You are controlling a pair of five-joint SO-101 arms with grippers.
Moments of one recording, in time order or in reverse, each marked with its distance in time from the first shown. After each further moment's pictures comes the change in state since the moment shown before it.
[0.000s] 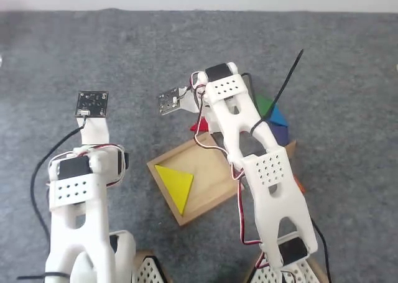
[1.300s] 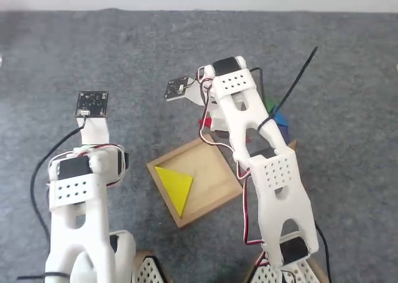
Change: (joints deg) left arm 0.0 0.0 0.0 0.0 0.0; right arm 1.9 -7.2 4.5 5.6 -12.7
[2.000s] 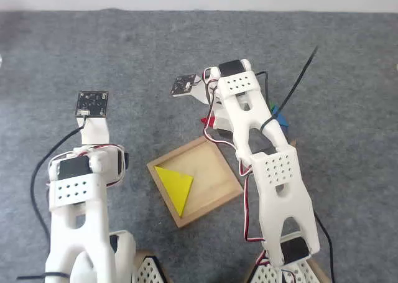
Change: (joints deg) left arm 0.0 0.0 0.0 0.0 0.0; right arm 2.0 3.7 0.0 -4.1 -3.4
